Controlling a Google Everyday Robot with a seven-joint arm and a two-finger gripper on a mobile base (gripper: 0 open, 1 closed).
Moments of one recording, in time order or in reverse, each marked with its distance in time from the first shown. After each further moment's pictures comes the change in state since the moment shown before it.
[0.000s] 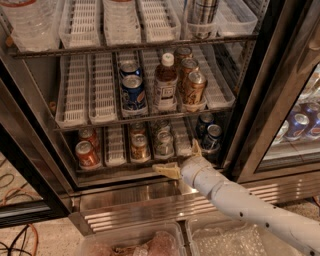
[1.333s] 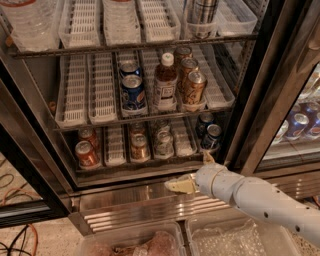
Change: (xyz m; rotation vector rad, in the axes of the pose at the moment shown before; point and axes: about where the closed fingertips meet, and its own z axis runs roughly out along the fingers) arm 0.017 0.009 -0.065 -0.121 0.250 -0.015
